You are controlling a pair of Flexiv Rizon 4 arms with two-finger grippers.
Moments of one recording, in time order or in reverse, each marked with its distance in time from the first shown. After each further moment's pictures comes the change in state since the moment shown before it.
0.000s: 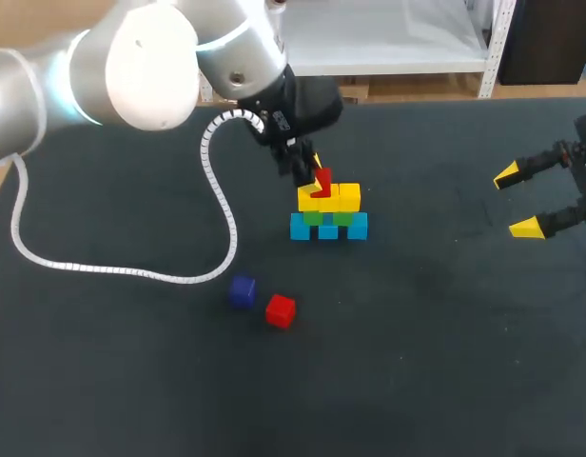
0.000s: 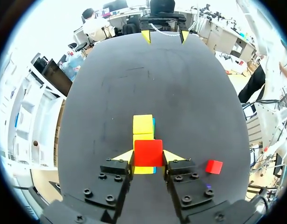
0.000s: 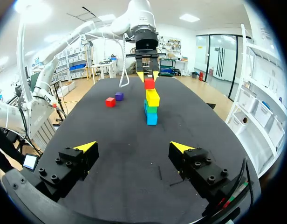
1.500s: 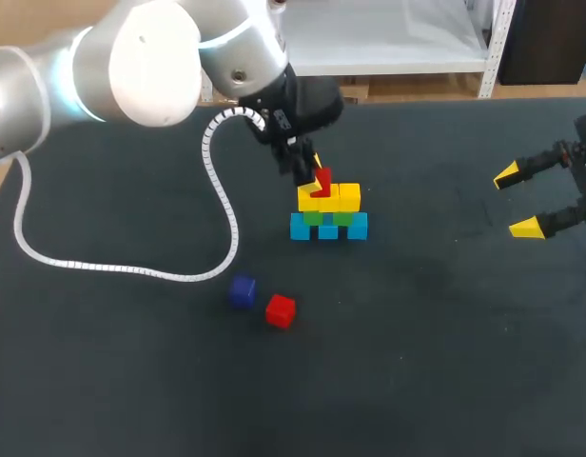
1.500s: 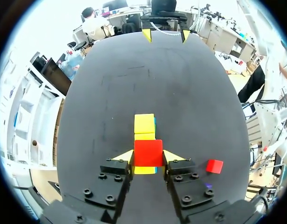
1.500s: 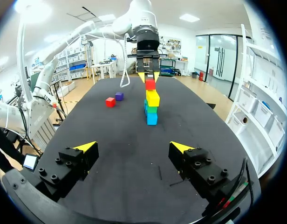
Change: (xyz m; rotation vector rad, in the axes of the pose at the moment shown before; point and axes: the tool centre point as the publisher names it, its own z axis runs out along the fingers) left arm 0.001 0.003 0.002 0.011 0.006 -0.002; right arm 0.000 0.000 0.000 0.000 0.000 0.000
